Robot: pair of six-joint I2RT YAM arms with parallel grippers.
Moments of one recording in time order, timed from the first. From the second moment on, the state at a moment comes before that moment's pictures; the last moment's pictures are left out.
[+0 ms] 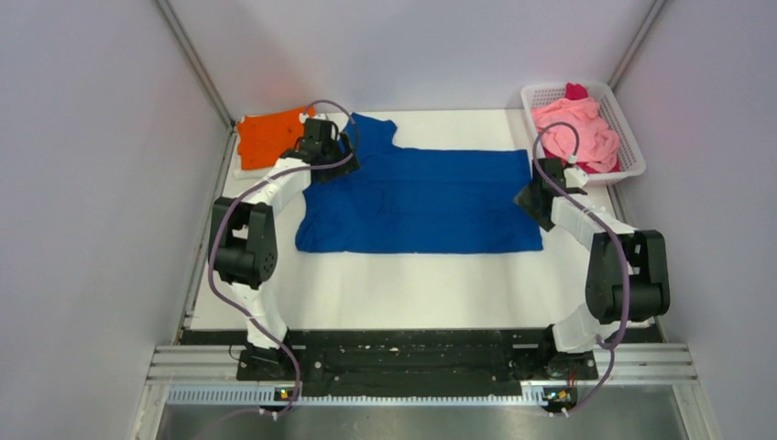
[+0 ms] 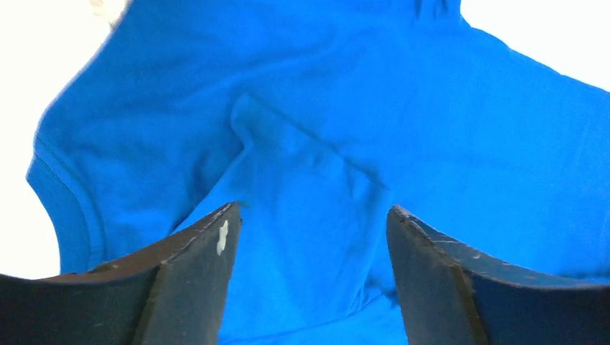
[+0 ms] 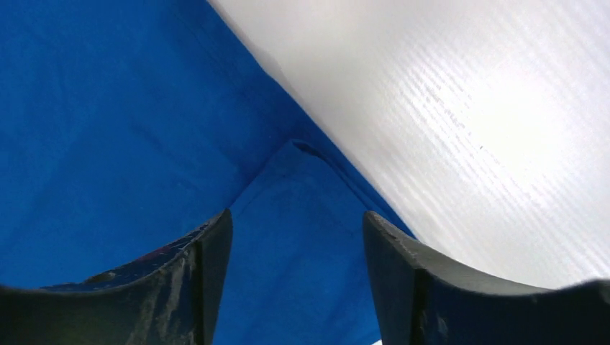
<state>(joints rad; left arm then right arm) -0.23 1.86 1.40 -0.31 0.02 -0.54 0.06 1.57 0.93 -0.34 0.31 0.79</state>
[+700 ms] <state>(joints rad) -0.22 1.73 1.16 -0.28 0.24 -0.63 0.19 1.38 0.75 -0.12 0.05 0.70</state>
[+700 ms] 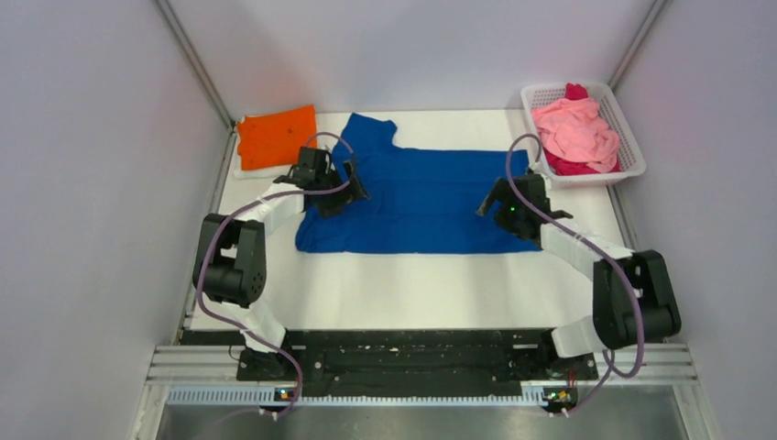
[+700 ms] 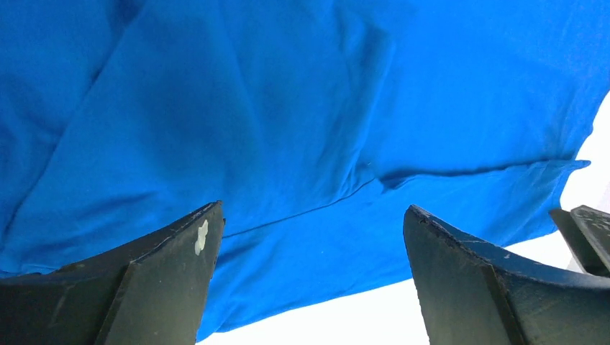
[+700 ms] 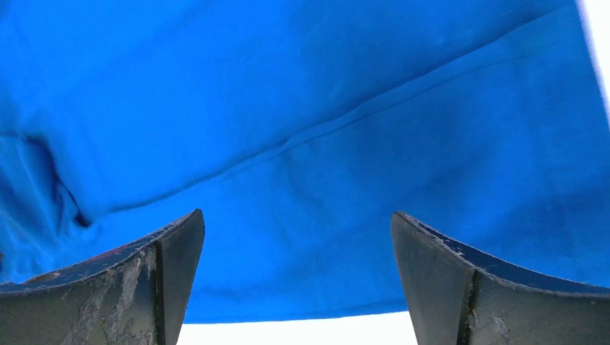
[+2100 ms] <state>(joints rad) -0.33 0.75 0.30 -0.39 0.06 -0.96 0.36 0.77 0.32 -0.46 -0.05 0.91</state>
